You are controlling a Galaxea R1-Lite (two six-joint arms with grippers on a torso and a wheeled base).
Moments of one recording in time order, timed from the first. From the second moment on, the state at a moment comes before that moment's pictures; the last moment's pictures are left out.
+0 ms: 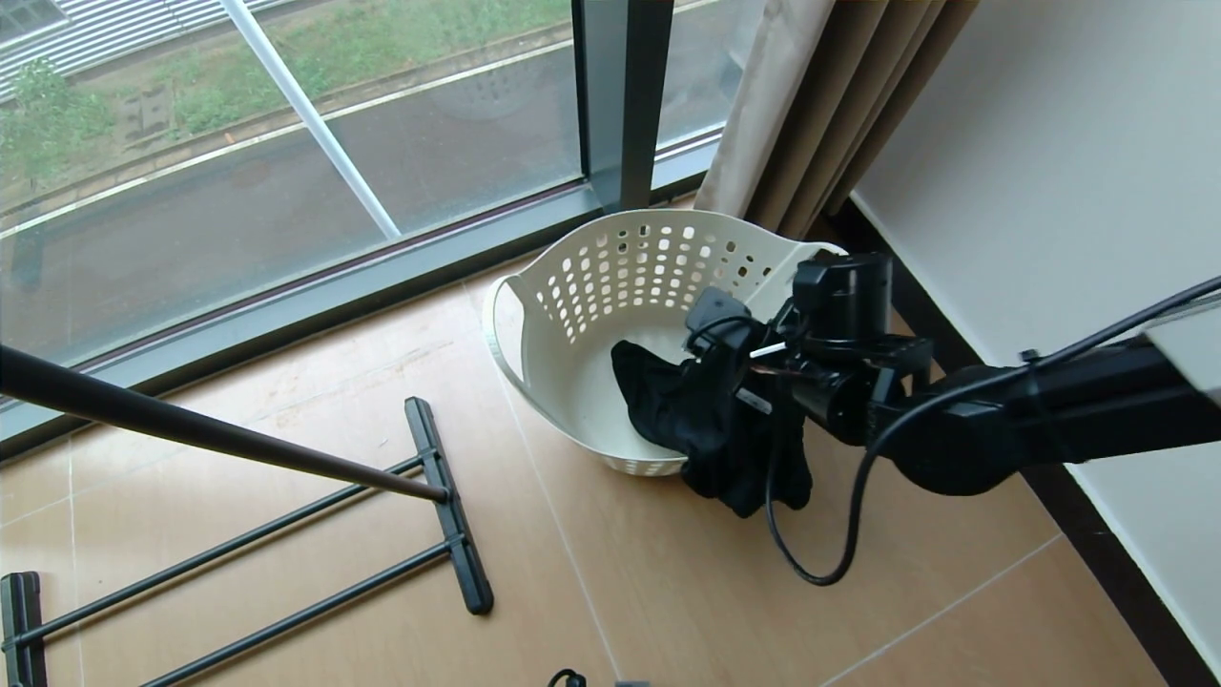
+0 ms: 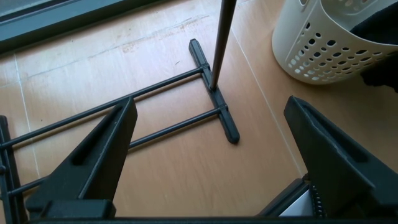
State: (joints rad) left arm 0.00 0.00 -0.02 0.06 0.07 -0.01; right arm 0.55 1.99 -1.19 -0.50 -0.43 -0.79
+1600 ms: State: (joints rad) left arm 0.00 0.00 -0.02 0.06 0.07 0.01; right arm 0.86 1.26 -0.74 -0.44 -0.37 -0.41
